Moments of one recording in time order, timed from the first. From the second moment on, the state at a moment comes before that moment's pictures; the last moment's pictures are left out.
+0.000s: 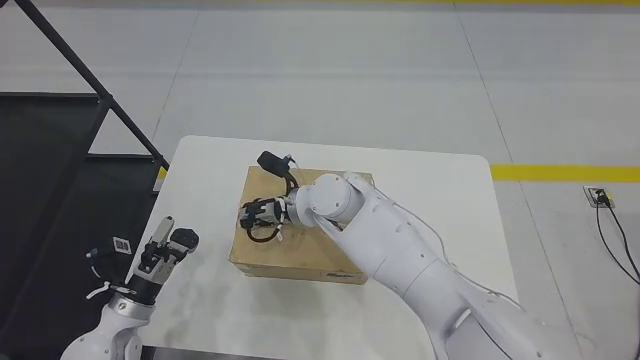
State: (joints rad) left arm 1.46 -1.18 -1.74 -1.59 -0.36 -0.41 -0.52; right arm -0.21 -1.74 0.55 -0.57 0.18 0.01 0.81
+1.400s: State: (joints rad) left arm 1.40 -1.16 -1.74 -1.56 -0.36 -0.41 -0.61; right arm -0.38 -1.58 0.77 -0.92 -0.14 0.38 0.91
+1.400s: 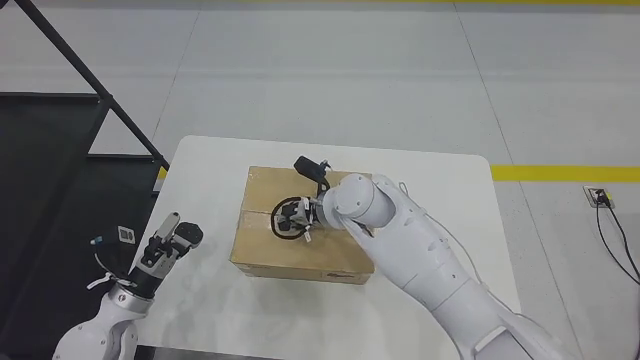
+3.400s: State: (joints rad) left arm 1.36 -1.15 -1.67 -1.57 -0.32 -0.39 -0.60; right arm -0.66 -1.40 1.11 -1.32 -0.38 0.59 1.02
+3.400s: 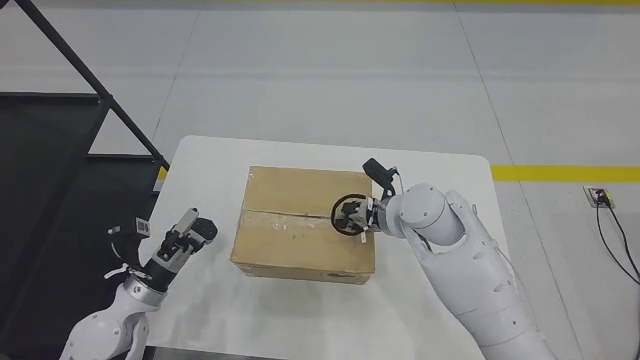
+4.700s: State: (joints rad) left arm 1.34 -1.14 -1.65 -1.57 -0.33 -0.39 -0.62; right arm -0.97 -1.31 1.42 -1.63 -0.27 0.51 0.91
